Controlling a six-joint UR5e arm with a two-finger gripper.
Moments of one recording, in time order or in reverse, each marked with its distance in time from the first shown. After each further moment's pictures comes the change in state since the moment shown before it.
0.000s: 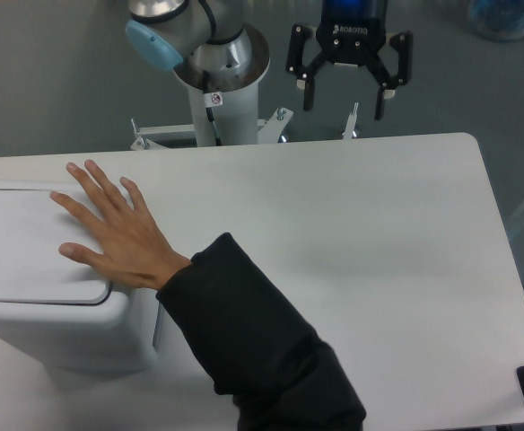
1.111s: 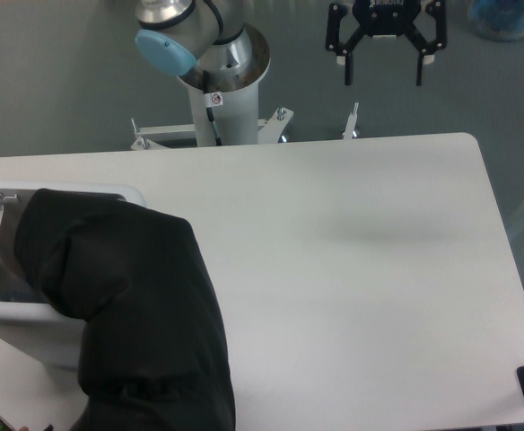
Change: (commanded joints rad) arm 0.149 0.052 -0.054 -0.008 -0.014 0.081
